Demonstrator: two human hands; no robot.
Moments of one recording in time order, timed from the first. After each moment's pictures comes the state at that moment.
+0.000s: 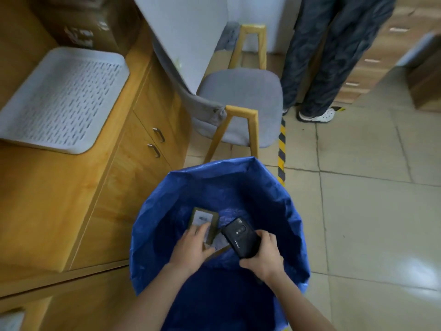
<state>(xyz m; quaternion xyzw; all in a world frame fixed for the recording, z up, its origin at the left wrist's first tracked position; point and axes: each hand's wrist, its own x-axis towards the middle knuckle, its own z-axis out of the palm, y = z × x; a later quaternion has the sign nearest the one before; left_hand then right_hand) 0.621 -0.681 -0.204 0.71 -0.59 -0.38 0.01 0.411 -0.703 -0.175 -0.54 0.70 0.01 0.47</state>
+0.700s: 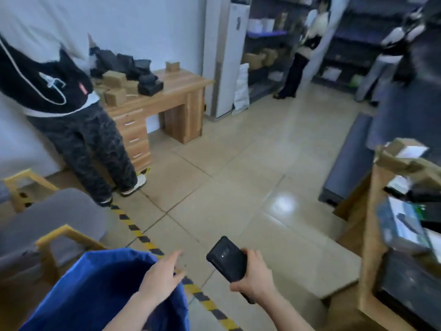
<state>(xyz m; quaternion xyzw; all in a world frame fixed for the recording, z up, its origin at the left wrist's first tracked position) 0.418 -0.625 0.034 0.34 -0.88 -0.32 -0.02 0.249 -0.434 0.078 -0.29 0.90 -0.21 0.25</state>
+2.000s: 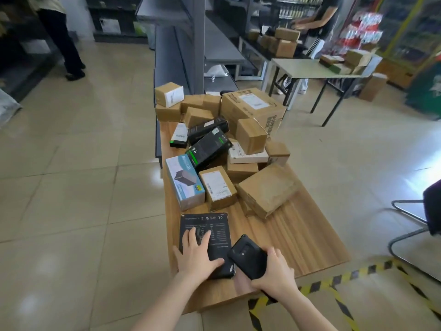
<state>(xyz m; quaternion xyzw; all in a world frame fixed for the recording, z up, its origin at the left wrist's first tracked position) -0.038 -0.137 0.029 -0.05 -0.97 -0.18 -0.18 0.031 0.060 0.080 0.20 0.93 -0.27 0.17</state>
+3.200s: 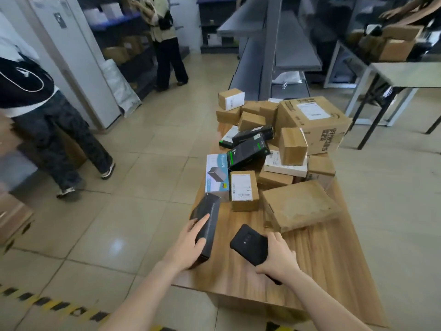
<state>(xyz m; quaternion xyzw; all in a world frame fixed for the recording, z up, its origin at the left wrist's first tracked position) 0.002 -0.119 0.087 0.10 -0.92 -0.37 -0.09 -0.040 0.137 0.085 -0.07 0.95 -0.25 0.20</state>
